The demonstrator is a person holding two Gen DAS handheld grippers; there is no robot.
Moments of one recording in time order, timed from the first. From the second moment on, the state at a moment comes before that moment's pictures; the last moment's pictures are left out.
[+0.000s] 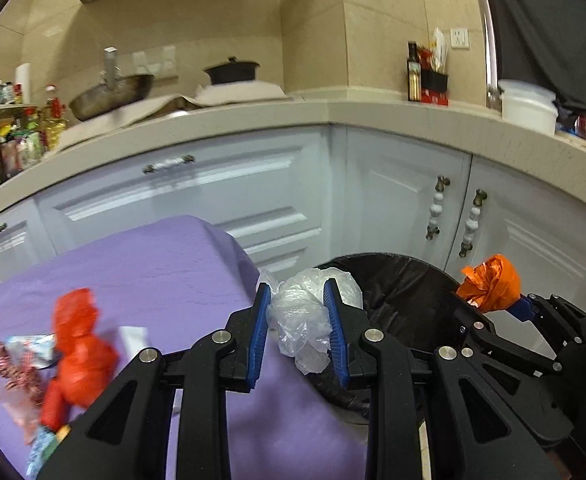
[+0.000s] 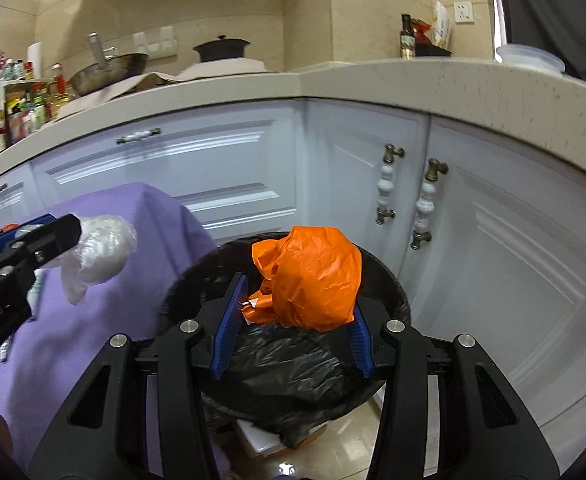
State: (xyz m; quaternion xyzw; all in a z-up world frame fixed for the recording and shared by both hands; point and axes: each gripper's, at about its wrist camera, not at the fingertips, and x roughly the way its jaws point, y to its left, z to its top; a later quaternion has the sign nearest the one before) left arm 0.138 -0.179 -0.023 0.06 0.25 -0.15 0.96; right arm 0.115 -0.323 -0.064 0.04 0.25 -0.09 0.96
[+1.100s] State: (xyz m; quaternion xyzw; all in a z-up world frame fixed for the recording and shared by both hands) left arm 0.153 -0.147 -0.017 0.03 0.29 -0.11 0.95; right arm 0.125 -0.328 -0.065 0.07 0.25 -0.09 0.96
